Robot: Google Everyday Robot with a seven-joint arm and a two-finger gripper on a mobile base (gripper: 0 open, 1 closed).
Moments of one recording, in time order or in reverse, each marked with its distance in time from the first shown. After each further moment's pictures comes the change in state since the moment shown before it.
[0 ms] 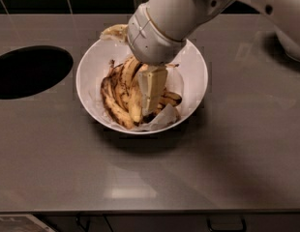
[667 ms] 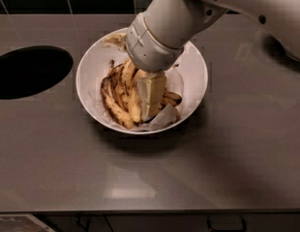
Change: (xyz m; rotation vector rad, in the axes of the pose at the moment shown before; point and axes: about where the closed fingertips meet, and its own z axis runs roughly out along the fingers) arm 0.002 0.009 0.010 -0.018 0.009 -0.003
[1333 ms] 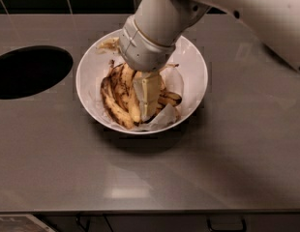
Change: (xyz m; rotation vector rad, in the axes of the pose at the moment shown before) arm 0.001 0.000 0.015 -0.089 0.002 -0.028
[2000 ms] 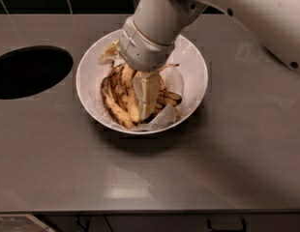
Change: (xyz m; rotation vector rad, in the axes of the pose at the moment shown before) arm 0.003 0.001 0.003 -0.039 0.003 -0.005
